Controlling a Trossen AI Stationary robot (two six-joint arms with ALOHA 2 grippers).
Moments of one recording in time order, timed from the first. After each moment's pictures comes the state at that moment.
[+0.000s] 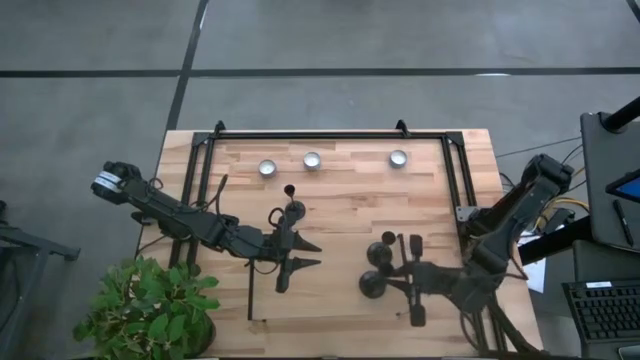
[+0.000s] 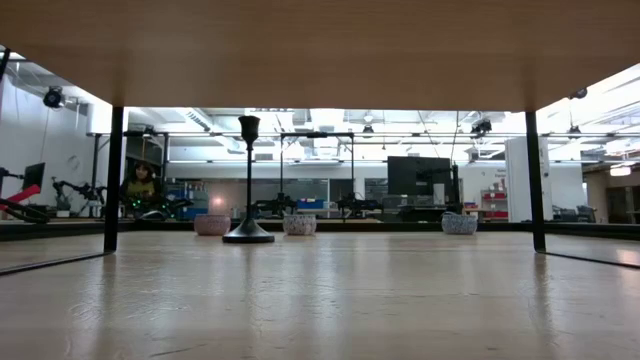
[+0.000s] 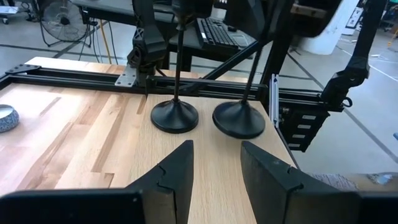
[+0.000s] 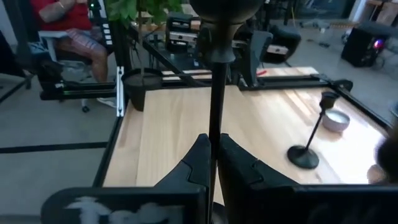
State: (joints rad) left arm -0.40 1.34 0.93 0.21 -0.31 -0.24; right arm 0.84 1.31 1.00 -0.10 0.88 0.38
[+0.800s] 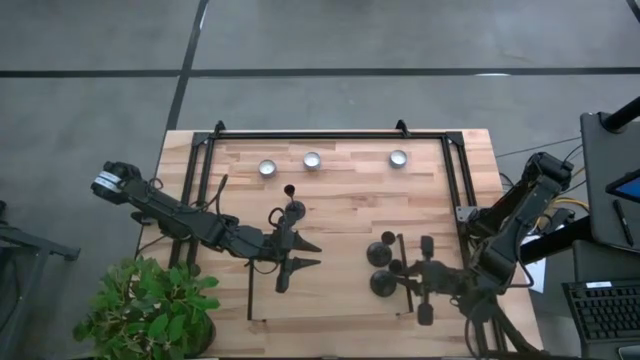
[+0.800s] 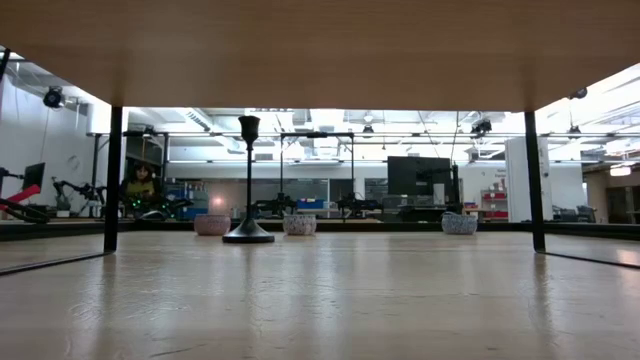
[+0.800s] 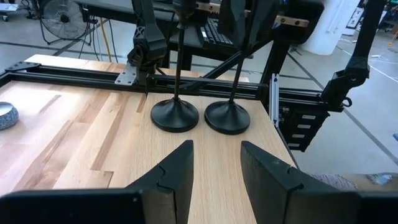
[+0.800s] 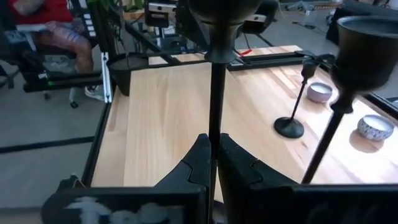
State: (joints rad) left arm -0.40 1.34 0.93 0.21 -0.31 -0.25; right arm 0.92 1.29 0.96 -0.26 0.98 0.59
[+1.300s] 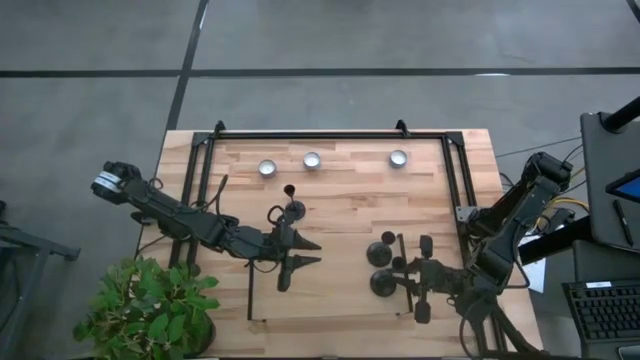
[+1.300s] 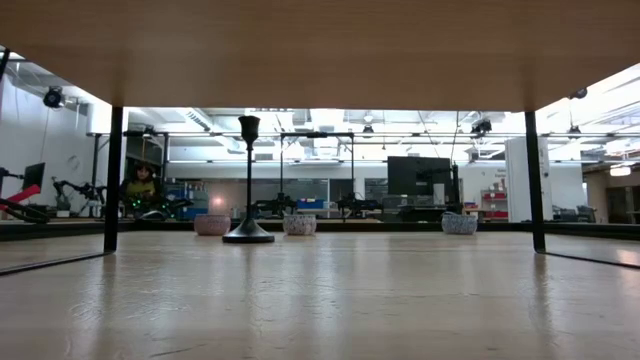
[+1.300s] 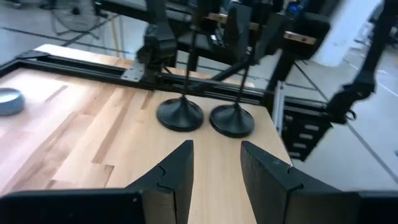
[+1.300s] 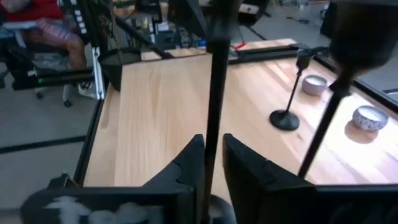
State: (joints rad) left arm -0.40 1.34 0.93 0.21 -0.36 -0.33; right arm 0.92 1.29 0.94 -0.26 0.99 0.62
